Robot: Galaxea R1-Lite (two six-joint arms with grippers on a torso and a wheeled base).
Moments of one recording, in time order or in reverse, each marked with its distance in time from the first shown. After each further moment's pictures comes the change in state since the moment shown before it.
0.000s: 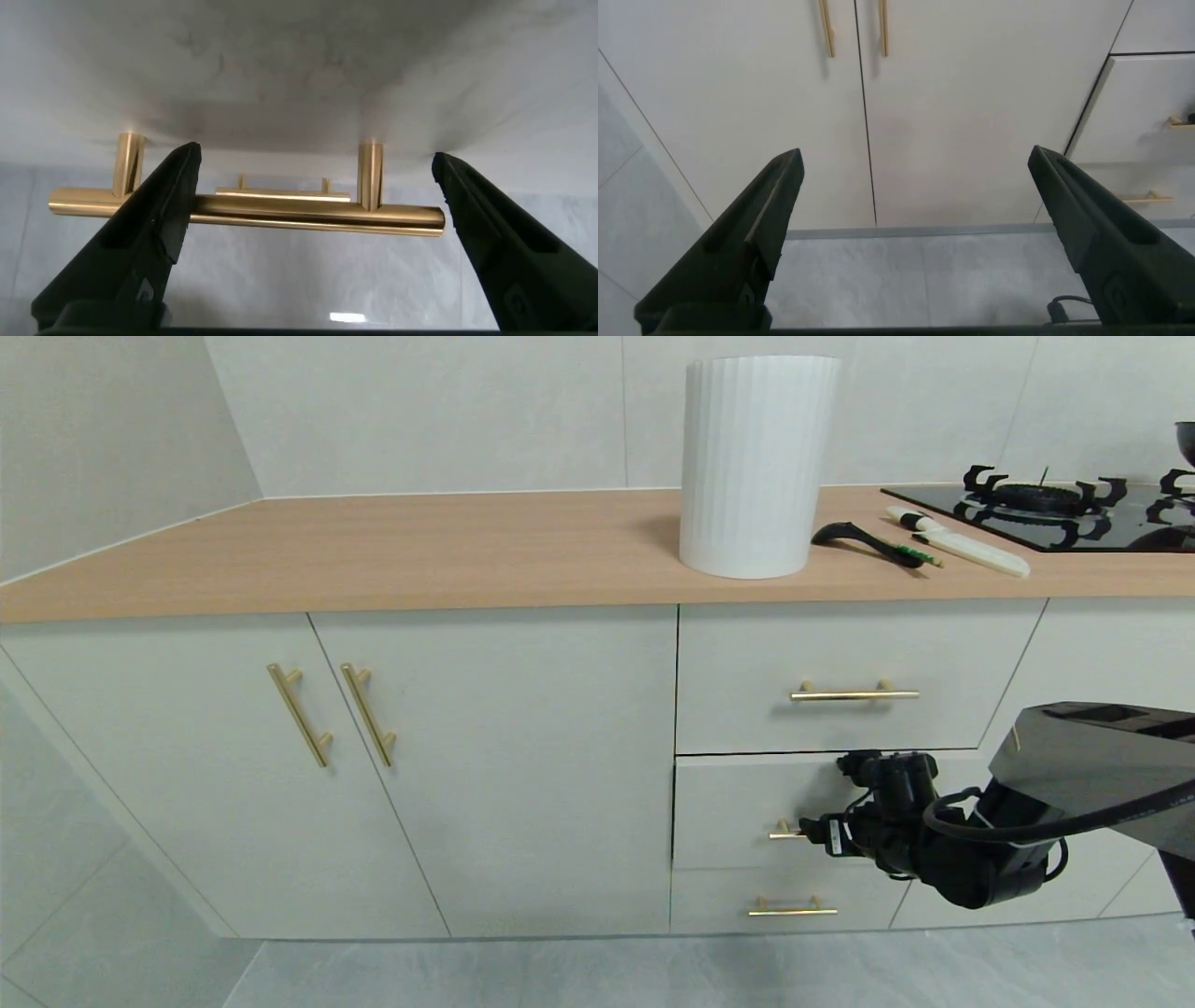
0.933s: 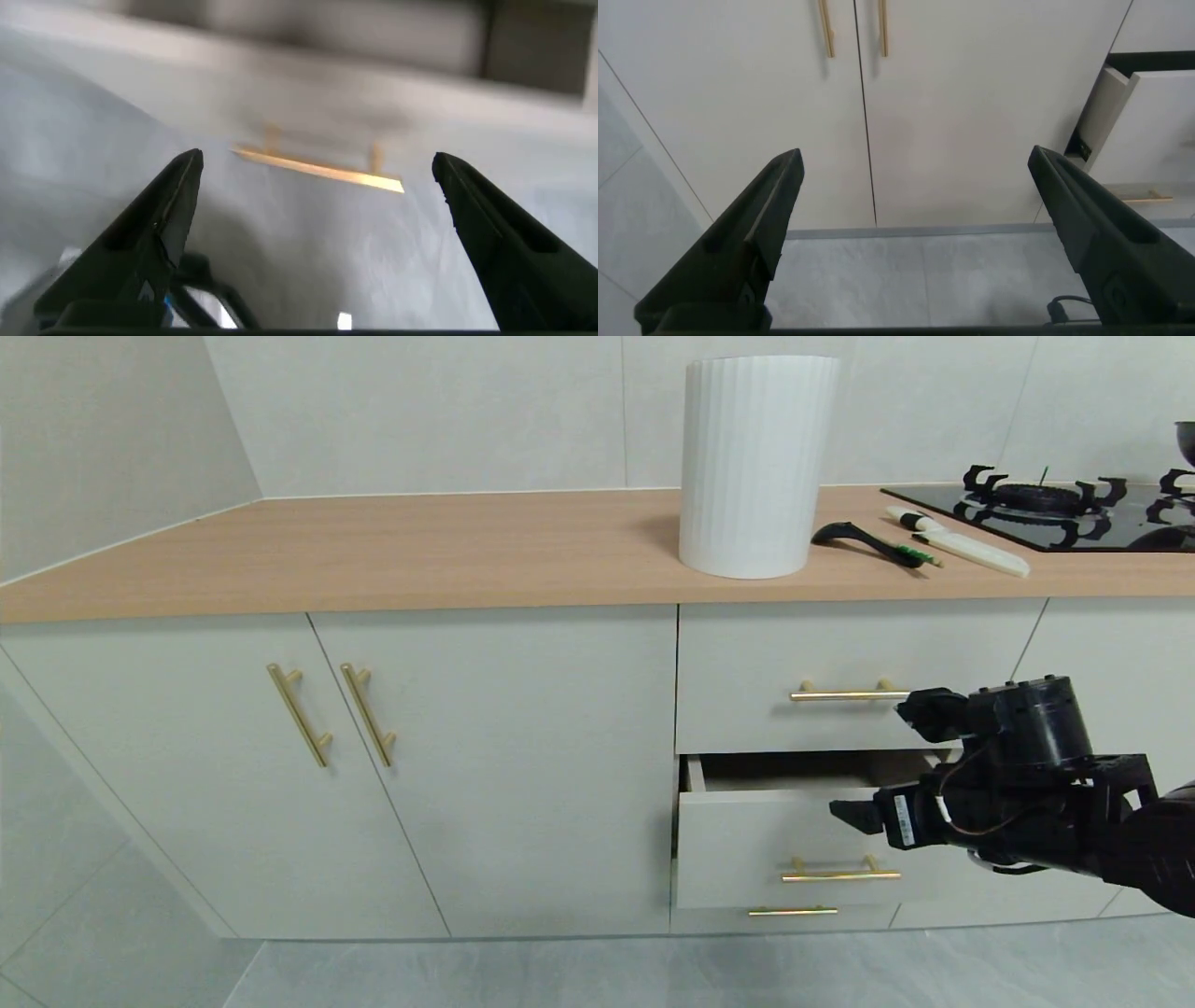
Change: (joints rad) left arm 0.000 0.000 0.000 0.000 0.000 0.000; right arm 0.108 -0.671 0.207 0.394 0.058 -0.024
